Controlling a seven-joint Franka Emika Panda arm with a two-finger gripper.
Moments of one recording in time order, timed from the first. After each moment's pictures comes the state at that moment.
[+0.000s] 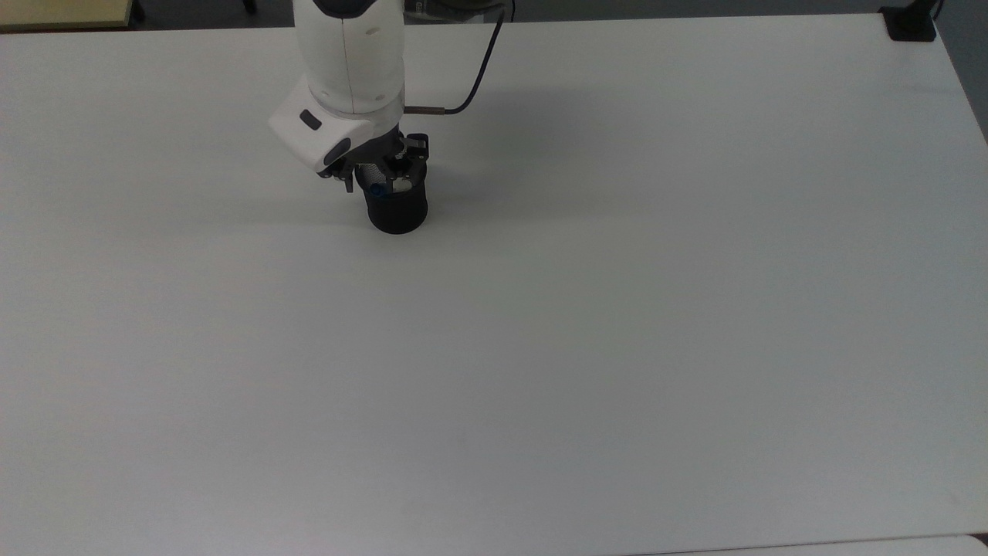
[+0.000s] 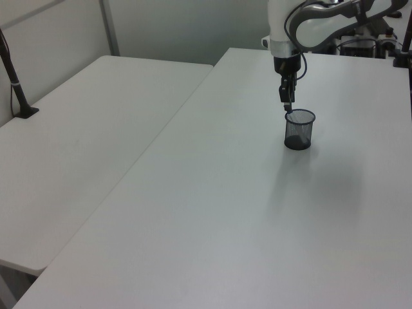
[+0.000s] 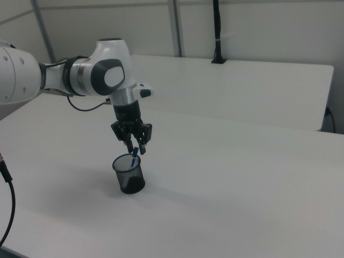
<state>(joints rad) -0.05 0.25 0.04 -1.76 -0.13 1.92 -0.04</state>
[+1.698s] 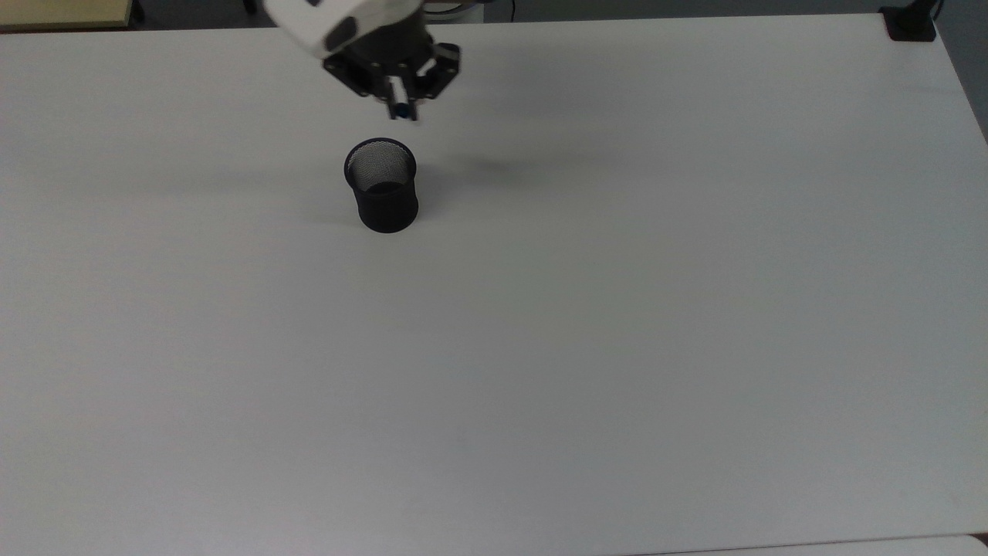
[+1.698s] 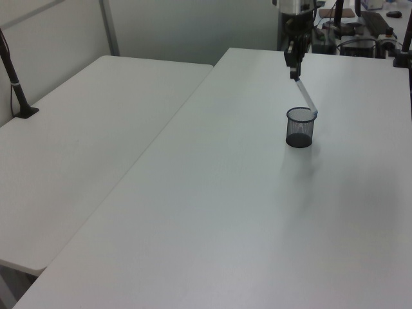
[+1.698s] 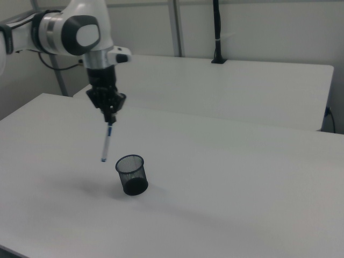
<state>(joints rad) -0.01 0.12 0.06 -1.63 0.00 1.69 0.05</state>
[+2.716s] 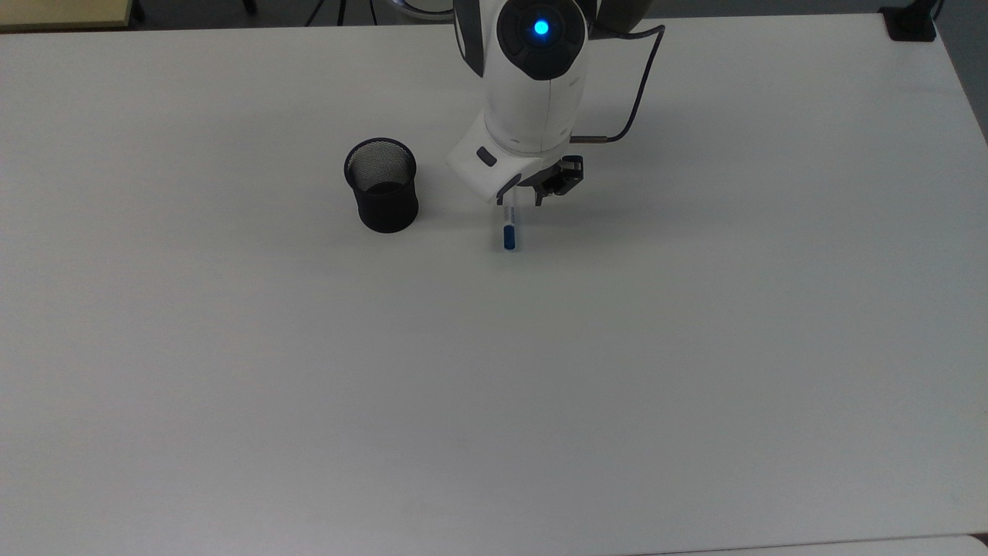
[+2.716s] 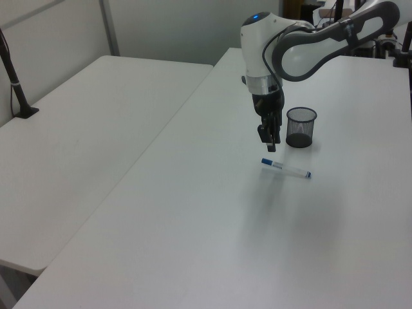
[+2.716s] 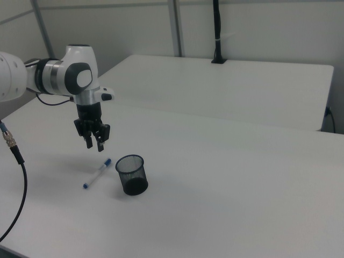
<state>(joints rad) 0.17 0.36 0.07 -1.67 0.00 1.87 0.22</state>
